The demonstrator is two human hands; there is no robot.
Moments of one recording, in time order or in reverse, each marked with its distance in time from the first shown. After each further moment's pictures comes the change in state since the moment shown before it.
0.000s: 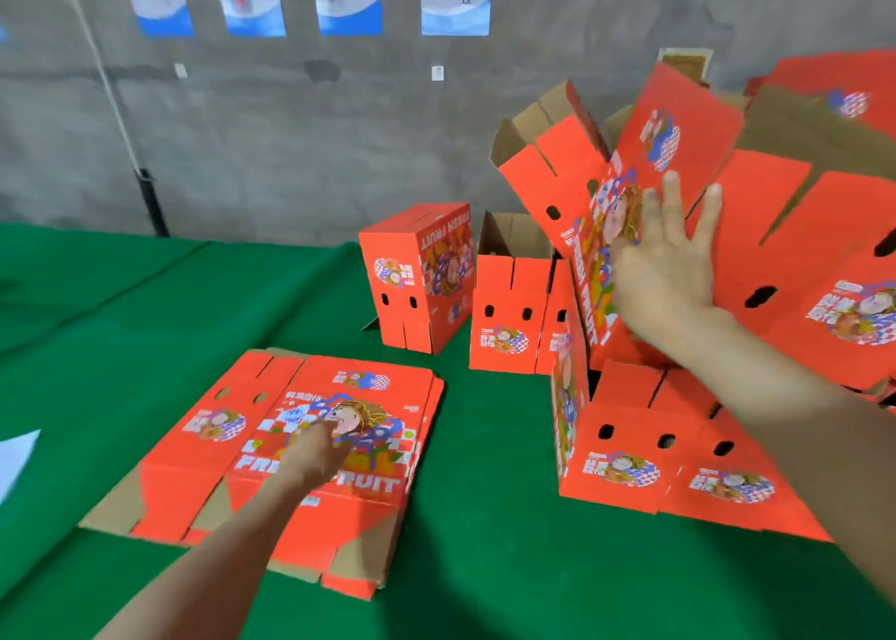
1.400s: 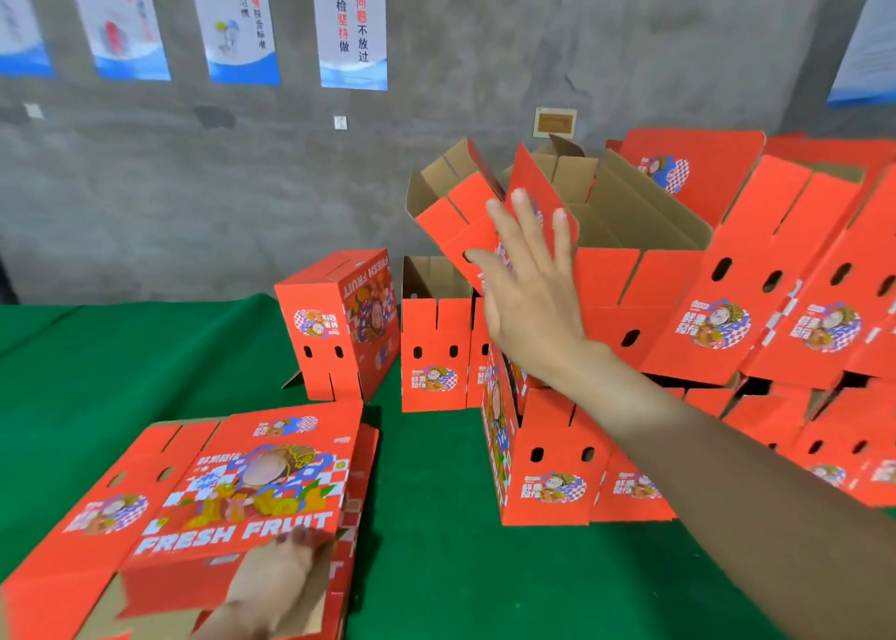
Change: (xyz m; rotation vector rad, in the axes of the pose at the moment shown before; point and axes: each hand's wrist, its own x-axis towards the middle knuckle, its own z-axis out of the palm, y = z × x) left_hand -0.042 -0.019 0.038 0.574 -0.153 0.358; right_hand -0.019 -0.022 -0.045 0.552 0.559 -0.152
